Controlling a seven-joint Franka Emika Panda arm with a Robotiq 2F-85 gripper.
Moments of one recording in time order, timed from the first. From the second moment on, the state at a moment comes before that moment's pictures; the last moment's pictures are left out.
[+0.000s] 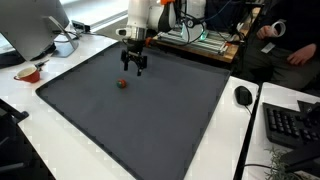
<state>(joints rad) -0.37 0.44 0.14 -2.53 -0.29 3.44 0.00</state>
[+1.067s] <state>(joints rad) -0.38 0.65 0.13 -2.32 -0.29 3.54 0.01</state>
